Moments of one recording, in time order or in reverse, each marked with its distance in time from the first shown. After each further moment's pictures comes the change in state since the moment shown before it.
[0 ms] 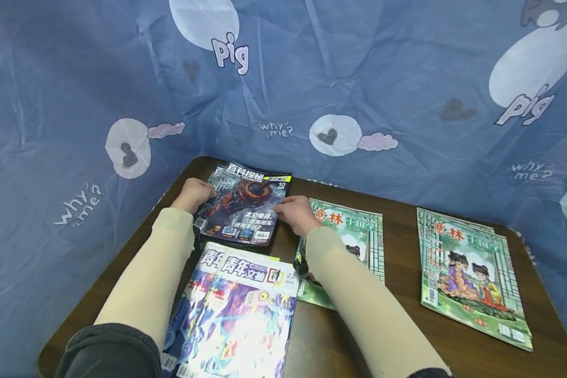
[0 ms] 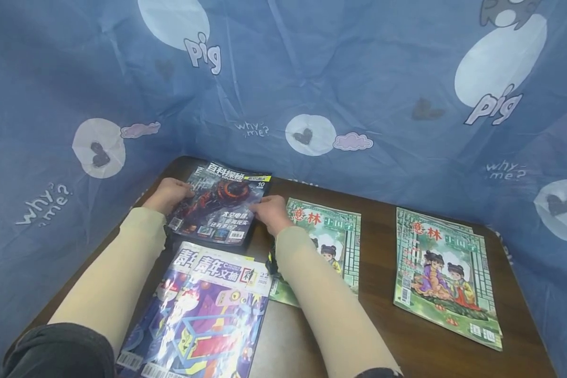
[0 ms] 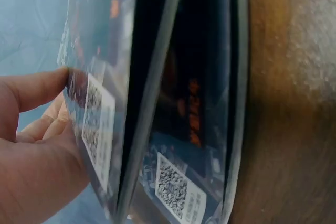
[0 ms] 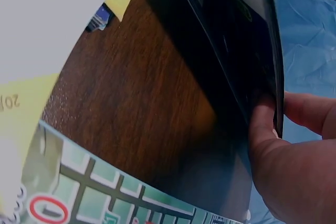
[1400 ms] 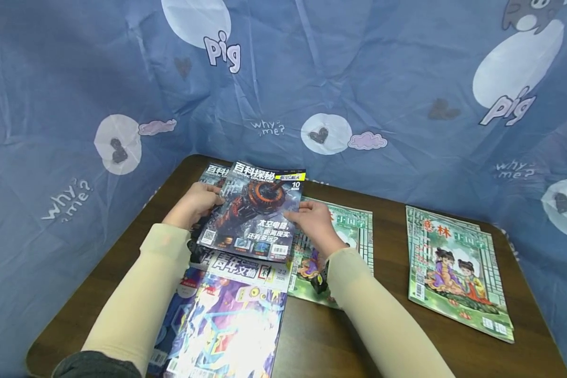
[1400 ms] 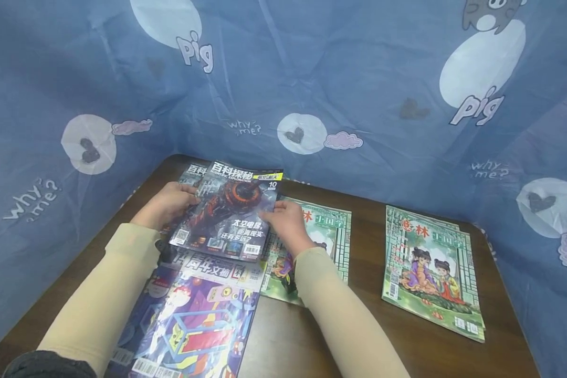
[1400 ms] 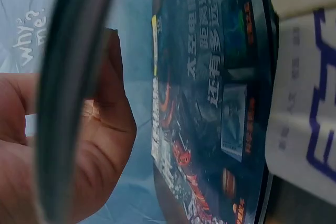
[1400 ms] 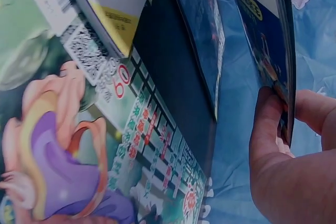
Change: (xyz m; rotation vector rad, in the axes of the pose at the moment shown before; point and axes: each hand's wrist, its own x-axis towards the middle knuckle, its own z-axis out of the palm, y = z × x) left_hand -0.061 0.024 0.016 -0.159 -0.237 0.034; right_hand -0.055 0.007 -0.058 -0.170 0.053 -0.161
